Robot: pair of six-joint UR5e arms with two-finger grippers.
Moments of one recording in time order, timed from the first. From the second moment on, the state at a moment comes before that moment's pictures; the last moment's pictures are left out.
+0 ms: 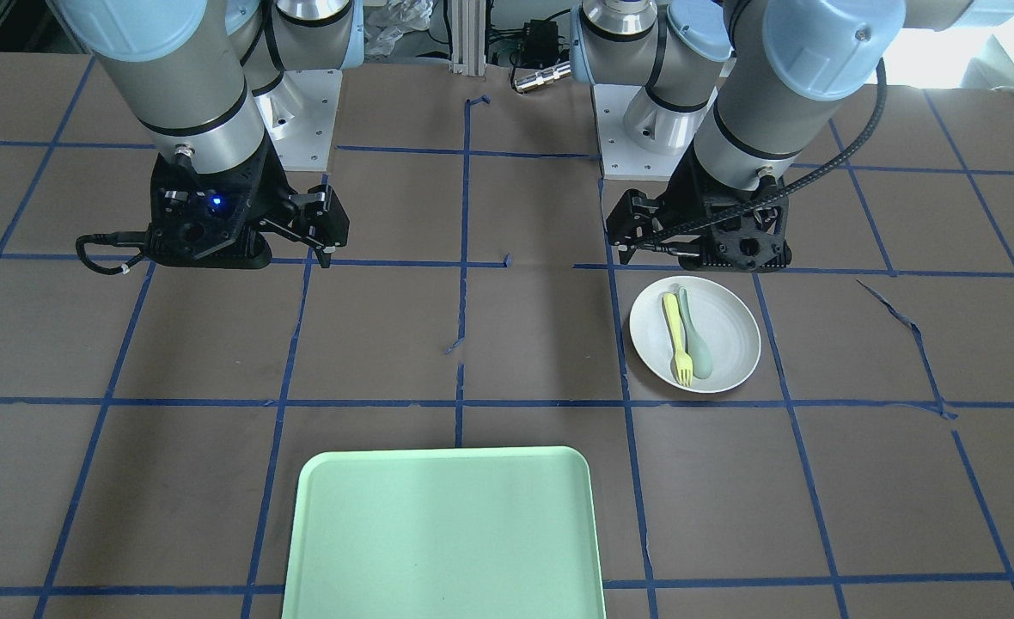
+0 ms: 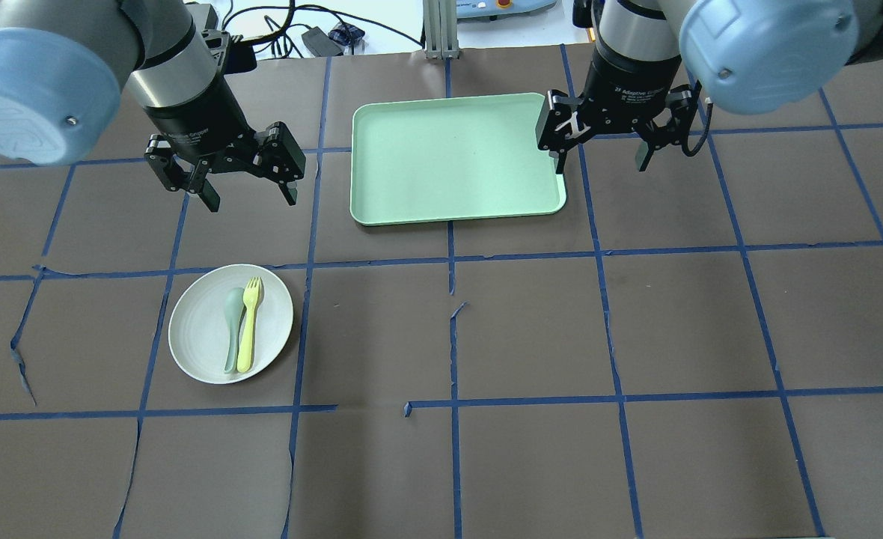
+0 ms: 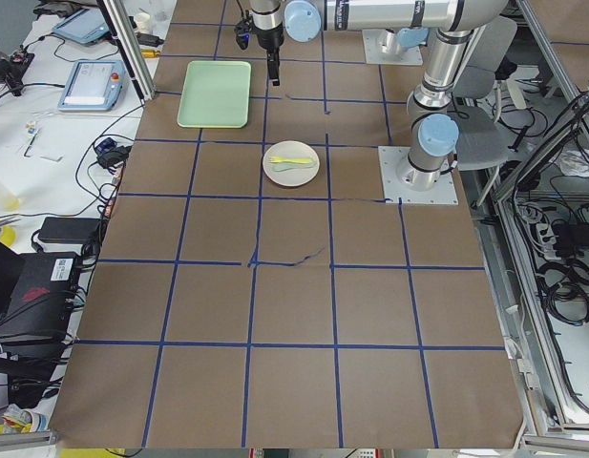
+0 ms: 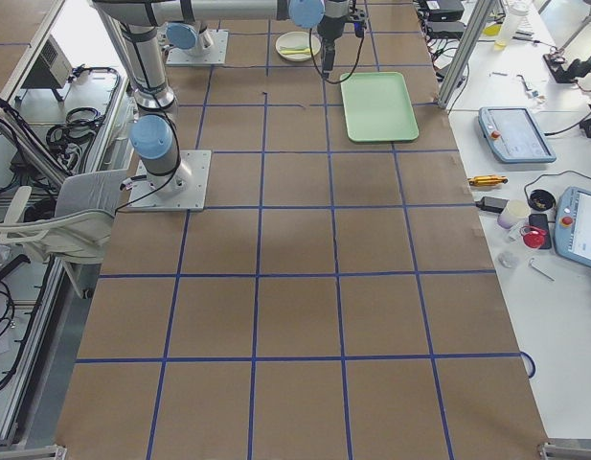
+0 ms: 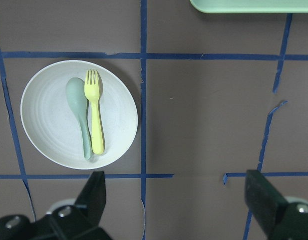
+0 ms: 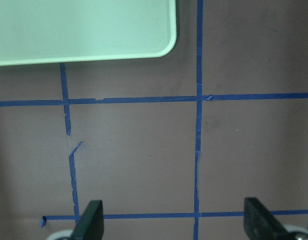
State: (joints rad) left arm -1.60 -1.66 -1.56 -1.59 1.53 -0.06; right arm 1.68 -1.44 1.48 -1.57 -1.56 0.13
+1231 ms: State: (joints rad) left arm -1.59 -1.68 -1.57 -1.58 1.52 -0.05; right arm 1.68 -1.42 1.50 -1.58 -1.56 0.13
